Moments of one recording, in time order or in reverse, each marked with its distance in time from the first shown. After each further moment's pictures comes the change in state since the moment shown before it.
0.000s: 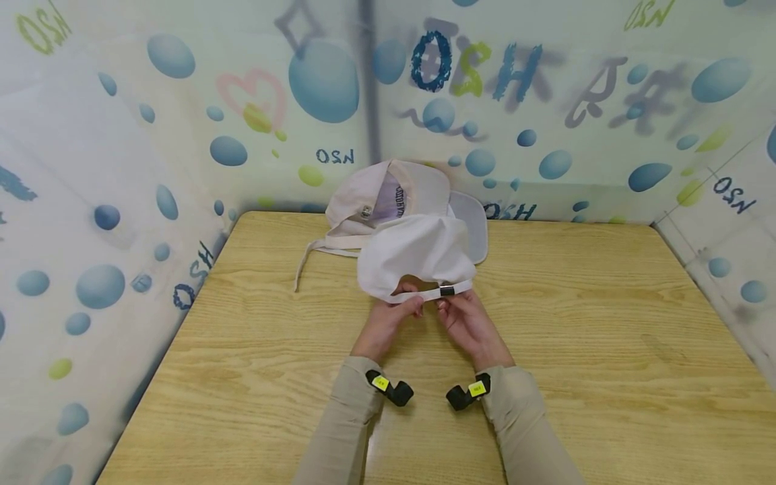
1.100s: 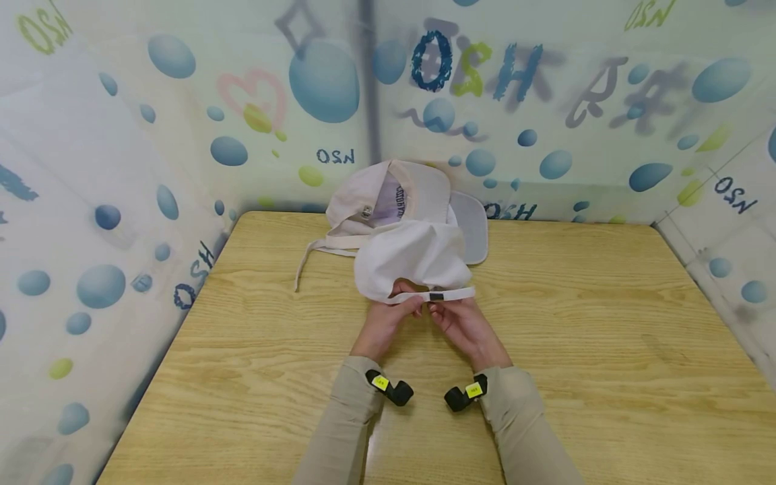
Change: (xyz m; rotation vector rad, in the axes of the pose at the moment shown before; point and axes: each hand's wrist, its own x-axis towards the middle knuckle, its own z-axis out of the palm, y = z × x) left_hand 0.001 0.008 0.002 -0.049 0.033 0.007; right_hand 0.001 0.005 0.001 -0.117 0.039 0.055
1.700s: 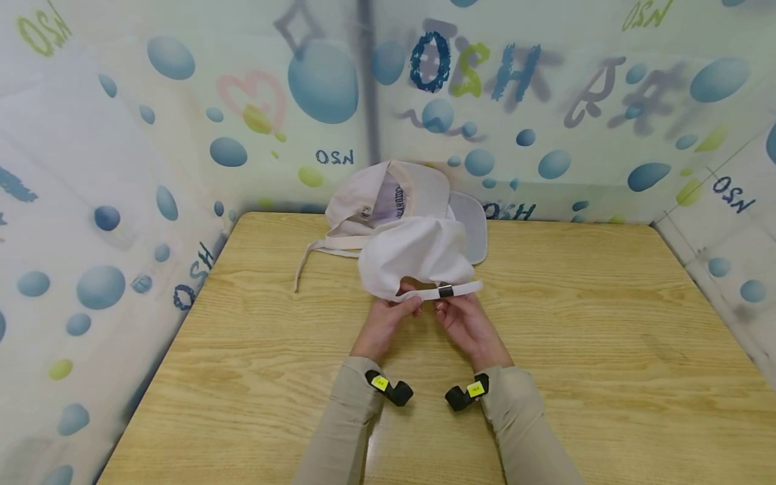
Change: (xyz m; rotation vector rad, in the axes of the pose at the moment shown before) left_hand -0.002 -0.003 0.000 0.048 -0.012 0.002; right_hand 0.000 -0.002 -0.003 0.137 -0.069 -0.068
